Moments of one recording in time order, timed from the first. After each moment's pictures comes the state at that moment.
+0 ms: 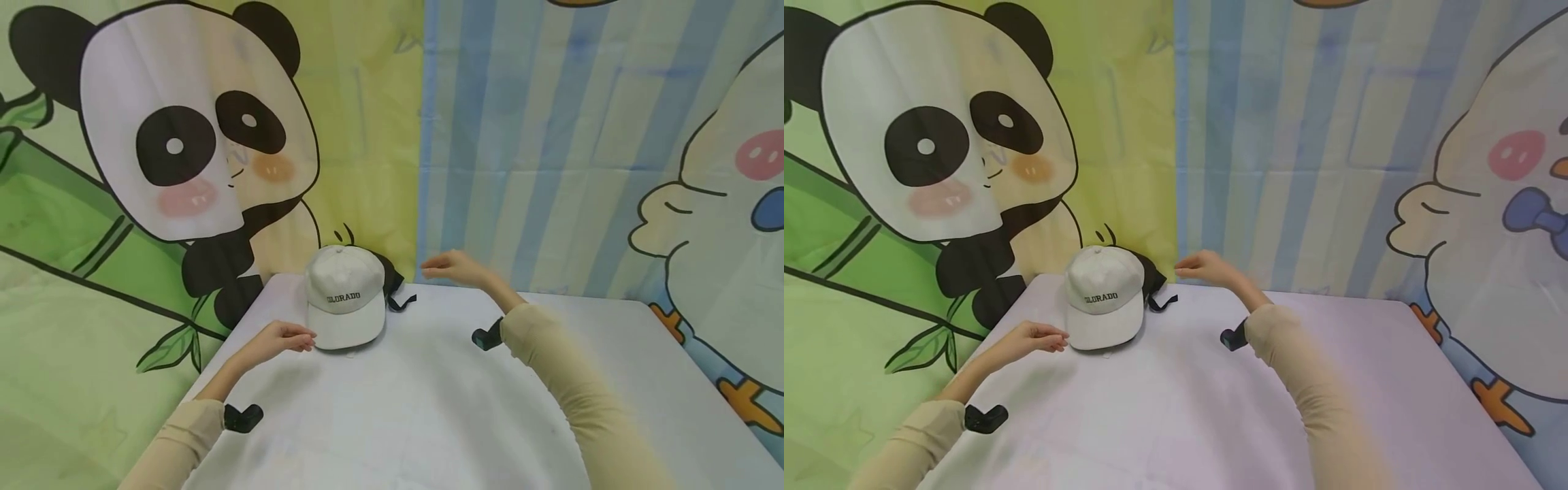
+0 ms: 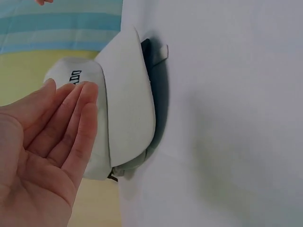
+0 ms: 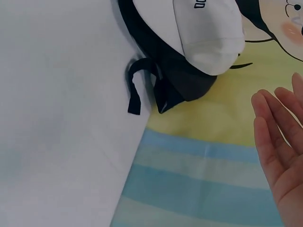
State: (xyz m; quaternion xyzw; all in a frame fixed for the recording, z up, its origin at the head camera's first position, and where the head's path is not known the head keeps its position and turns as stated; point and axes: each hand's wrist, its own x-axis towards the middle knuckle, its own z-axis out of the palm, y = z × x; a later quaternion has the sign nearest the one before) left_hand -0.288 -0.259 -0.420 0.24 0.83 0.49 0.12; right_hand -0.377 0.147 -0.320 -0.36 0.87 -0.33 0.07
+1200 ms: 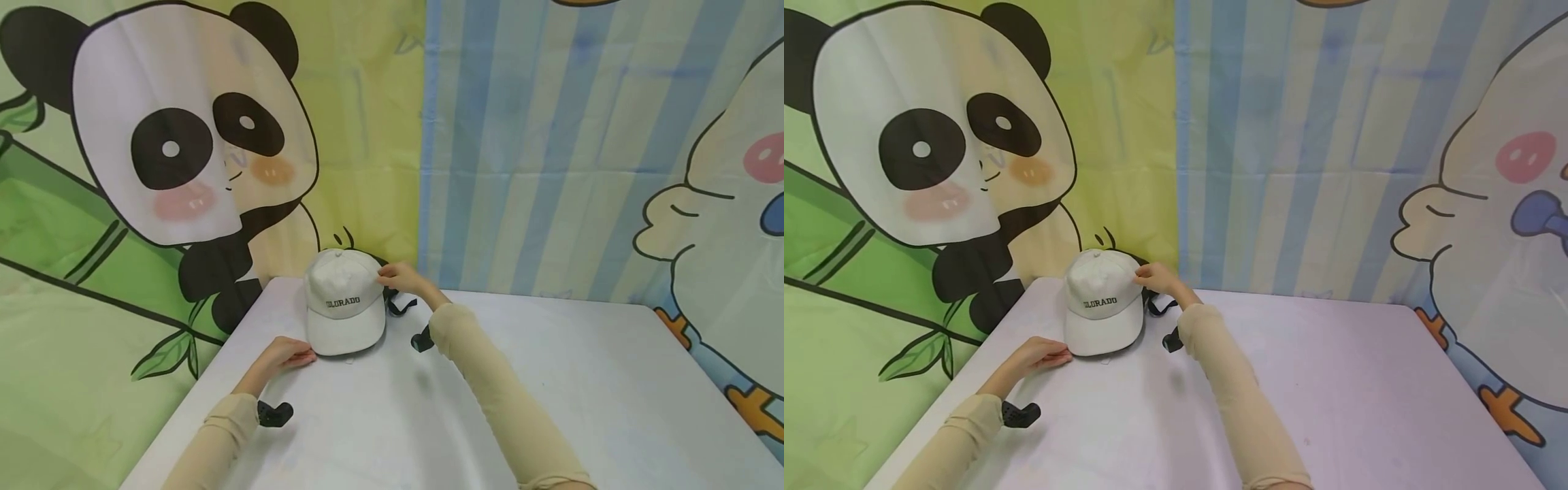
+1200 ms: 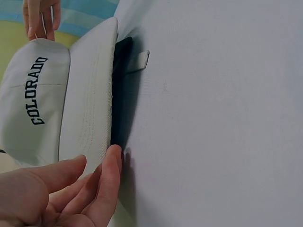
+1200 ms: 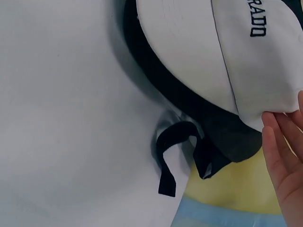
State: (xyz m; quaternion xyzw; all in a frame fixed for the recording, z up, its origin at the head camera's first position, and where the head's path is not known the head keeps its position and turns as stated) left_hand -0.316 -0.243 -0.471 -0.09 0.71 0.68 0.15; right_hand -0.435 0.045 -0.382 -0.28 0.87 -0.39 0.09
